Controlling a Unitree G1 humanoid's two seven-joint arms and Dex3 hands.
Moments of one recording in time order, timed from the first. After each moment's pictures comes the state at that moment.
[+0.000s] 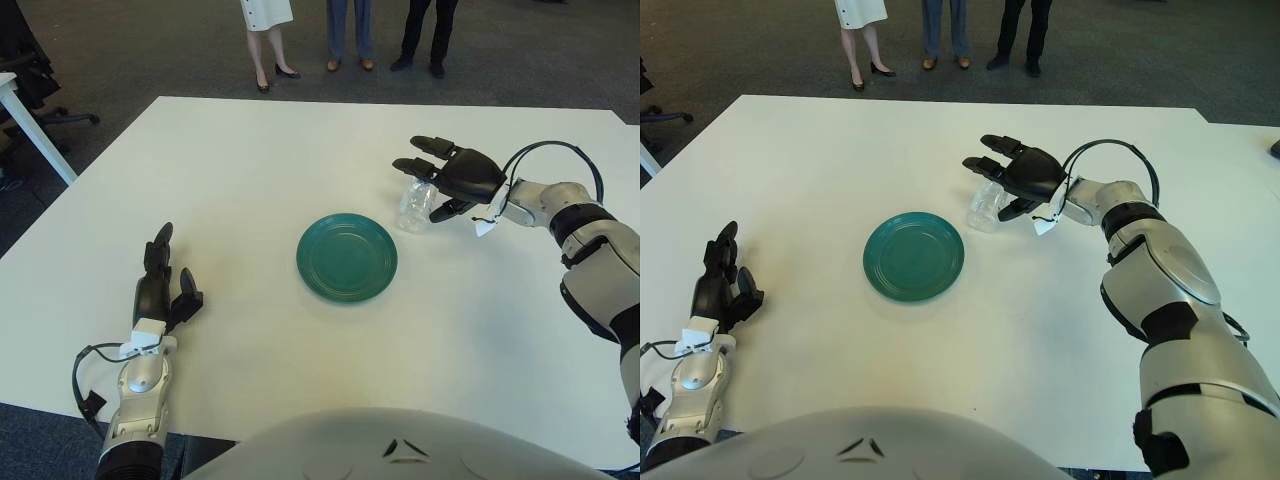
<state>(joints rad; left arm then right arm) 0.28 0.21 0.20 0.31 0.05 -0.58 0.10 -1.00 -0.60 0.89 1.26 -1.14 -0.86 -0.75</state>
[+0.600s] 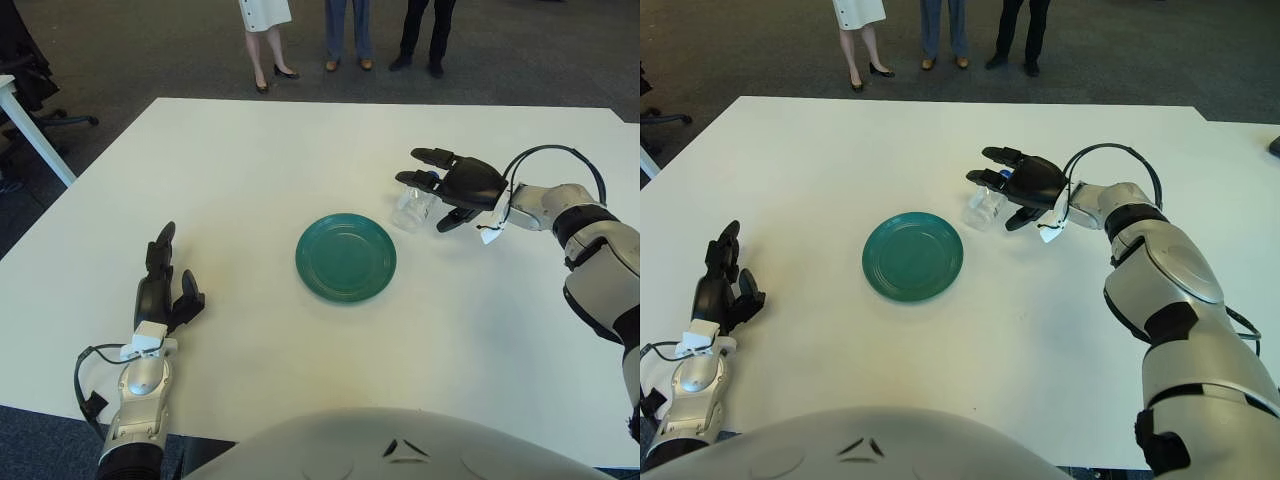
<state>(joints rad) 0.30 0.21 0.20 0.30 0.05 -0.64 0.09 -1.00 -0.61 0.95 1.27 -1.18 -0.86 -0.77</state>
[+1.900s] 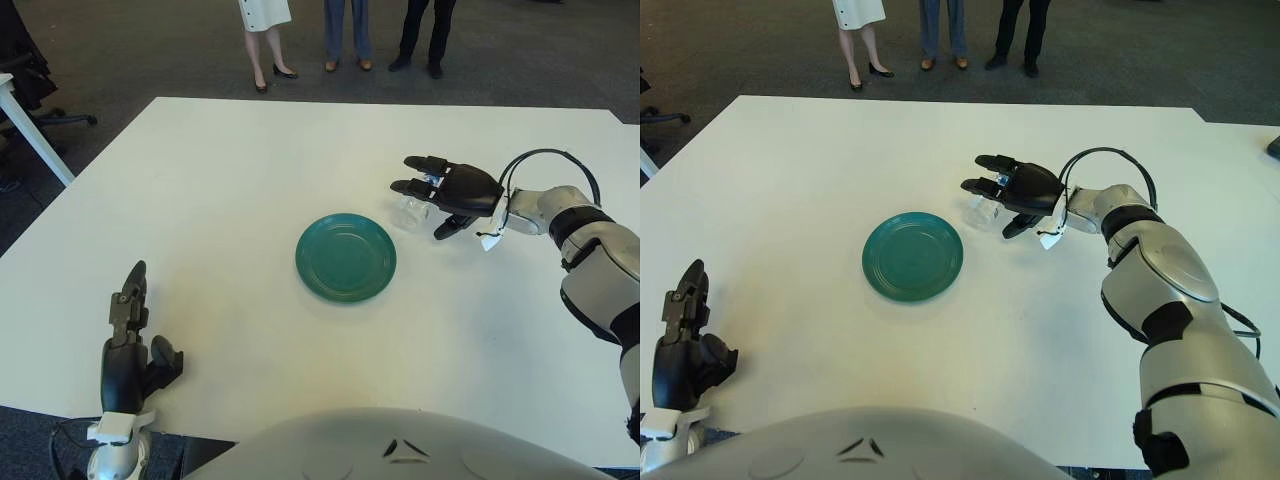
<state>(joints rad) 0.56 0.17 0.24 0.31 -0.02 -0.86 0.05 -0.99 -0.60 0.98 1.28 -1.20 -0.91 -0.80</state>
